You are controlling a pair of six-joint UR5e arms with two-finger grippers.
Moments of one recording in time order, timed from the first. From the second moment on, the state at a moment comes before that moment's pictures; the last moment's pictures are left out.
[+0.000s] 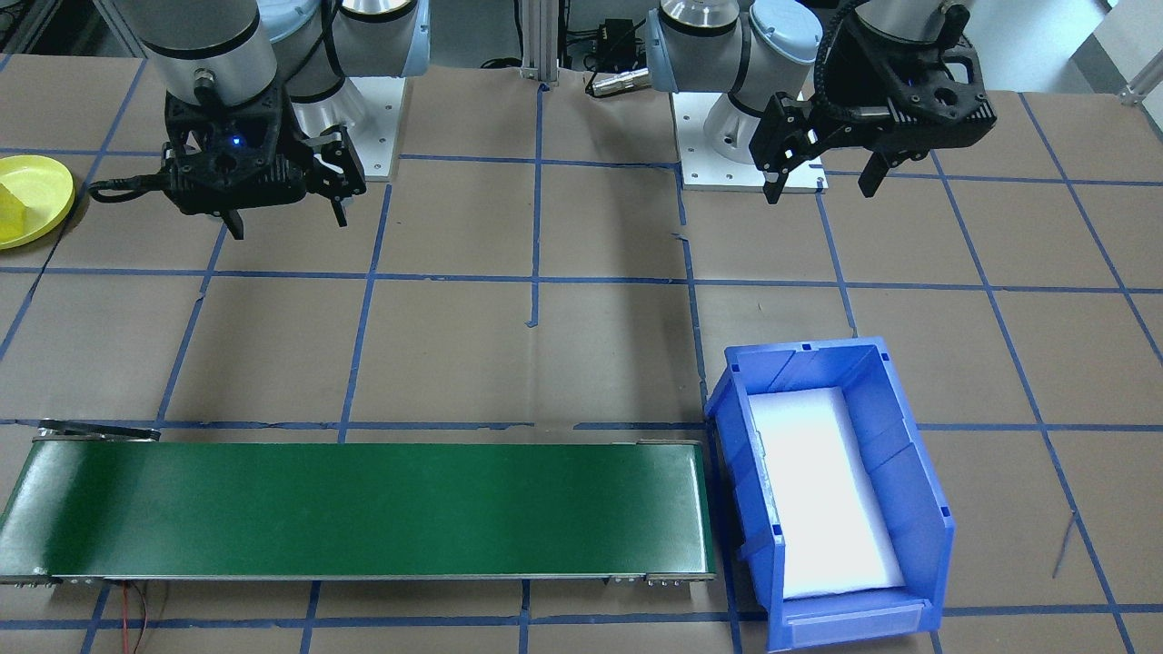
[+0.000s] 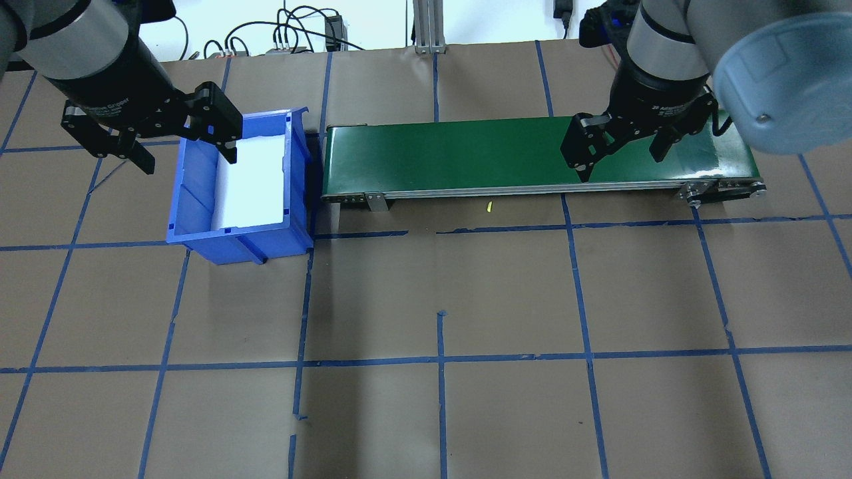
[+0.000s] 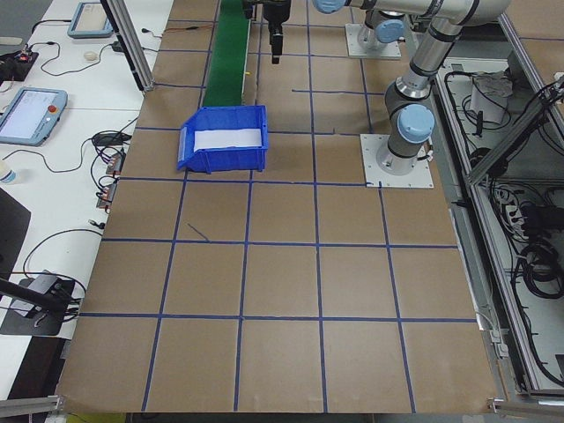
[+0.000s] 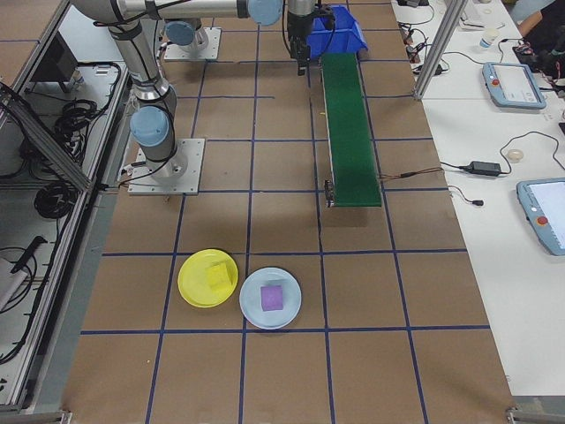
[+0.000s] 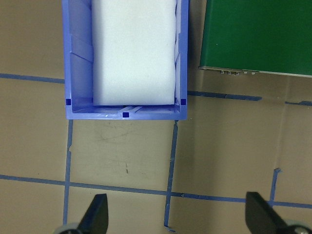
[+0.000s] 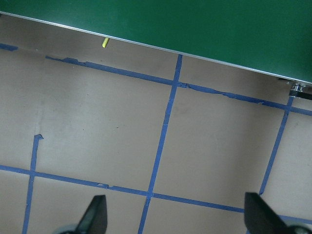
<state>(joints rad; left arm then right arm) -1.54 -1.49 -1.55 -1.62 1.59 -0.08 1.61 -1.58 1.60 -1.58 -1.60 -0.17</state>
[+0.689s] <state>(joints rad) -1.54 -1.49 -1.55 -1.62 1.59 -0.08 1.56 -1.58 1.61 -1.56 -1.52 -0.19</state>
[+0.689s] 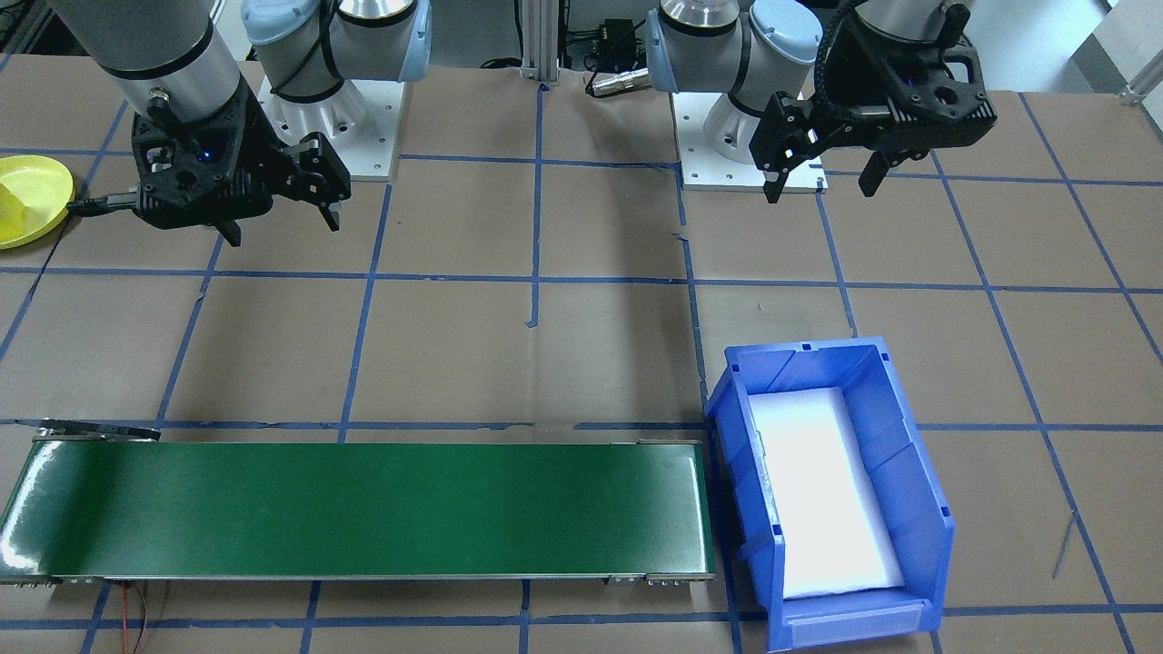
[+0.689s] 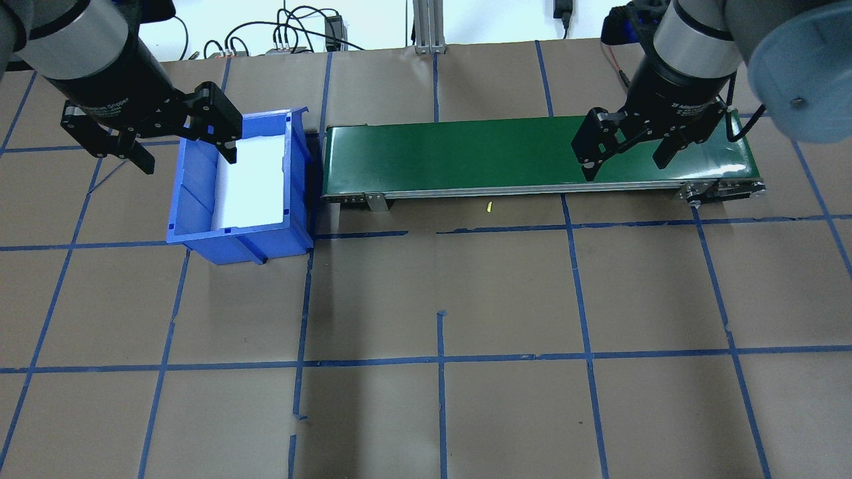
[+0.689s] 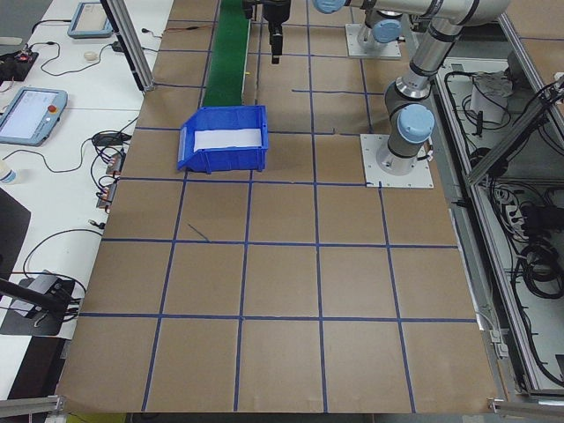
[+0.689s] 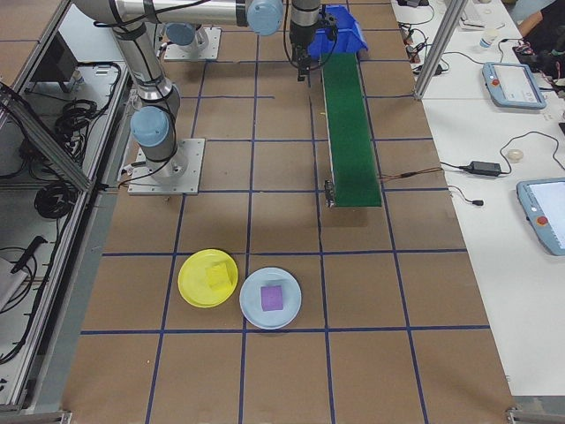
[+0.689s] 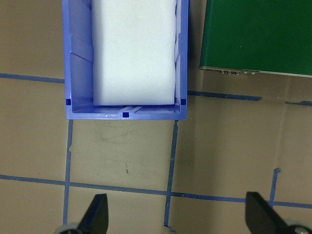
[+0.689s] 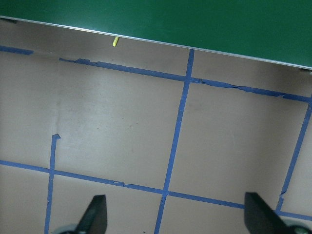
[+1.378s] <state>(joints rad) -1.54 -1.49 -1.55 -1.62 1.59 -0.08 1.57 -1.59 1.61 -1.56 -1.52 -0.08</state>
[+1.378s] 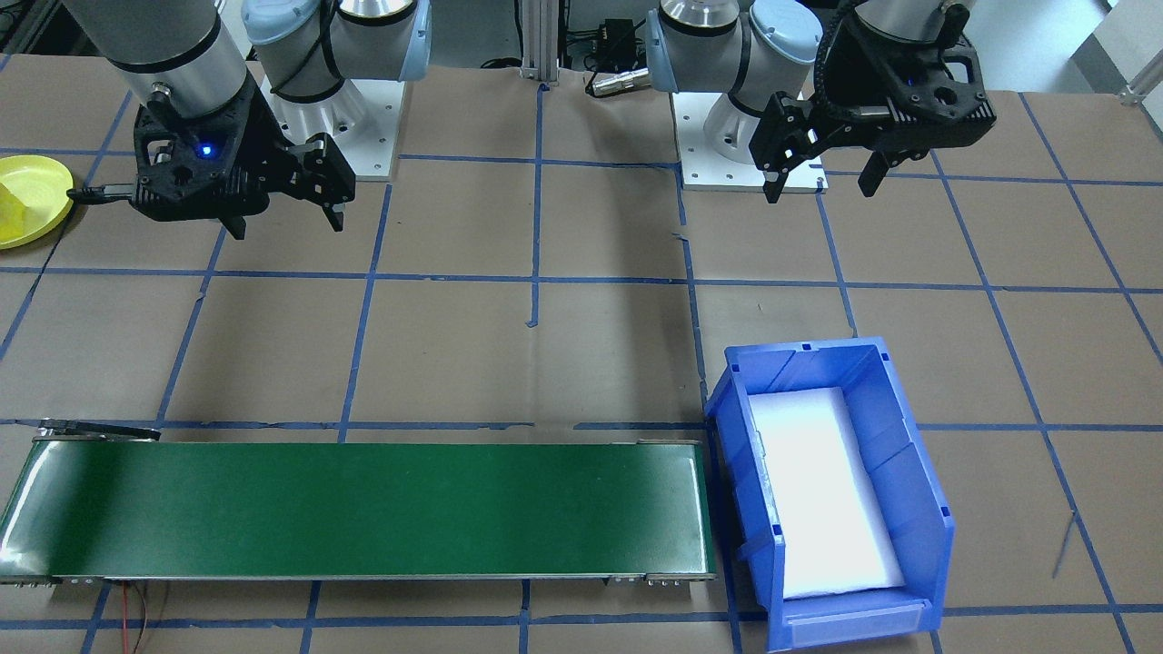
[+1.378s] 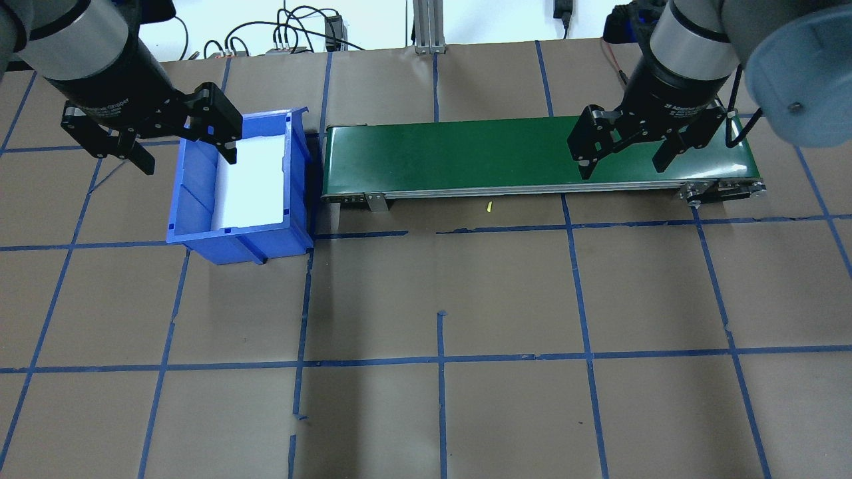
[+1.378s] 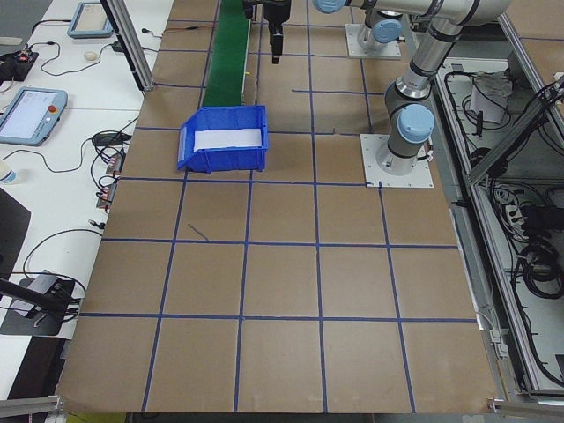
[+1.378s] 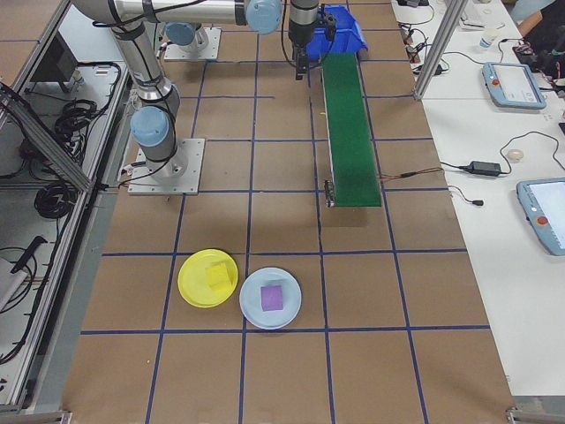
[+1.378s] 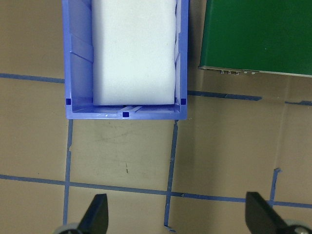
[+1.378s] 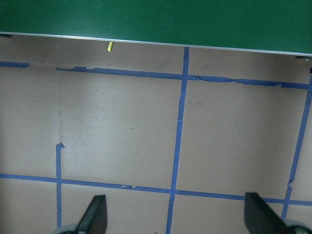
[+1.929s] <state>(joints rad) -1.54 -1.49 -1.56 -1.62 1.59 -0.07 1.58 -1.59 1.61 -1.56 -1.52 -0.04</state>
